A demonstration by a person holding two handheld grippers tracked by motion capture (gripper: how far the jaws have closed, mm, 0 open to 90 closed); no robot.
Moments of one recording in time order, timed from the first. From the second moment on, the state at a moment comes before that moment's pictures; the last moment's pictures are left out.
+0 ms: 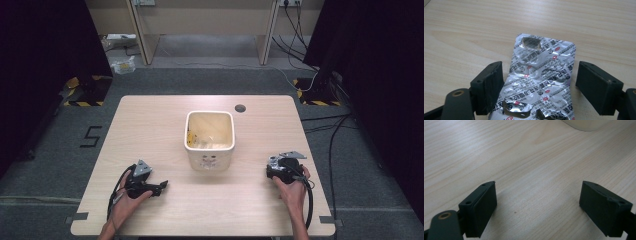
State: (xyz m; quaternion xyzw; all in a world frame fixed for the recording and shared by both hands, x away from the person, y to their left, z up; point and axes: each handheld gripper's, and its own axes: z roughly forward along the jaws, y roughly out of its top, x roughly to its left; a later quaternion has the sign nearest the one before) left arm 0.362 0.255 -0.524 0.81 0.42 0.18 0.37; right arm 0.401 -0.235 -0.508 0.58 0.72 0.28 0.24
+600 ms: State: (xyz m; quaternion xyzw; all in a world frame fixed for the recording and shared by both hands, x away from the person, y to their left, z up) left arm 0.362 0.255 -0.524 0.81 0.42 0.18 0.37; right arm 0.401 -0.236 -0.507 0.57 0.73 0.29 0.23
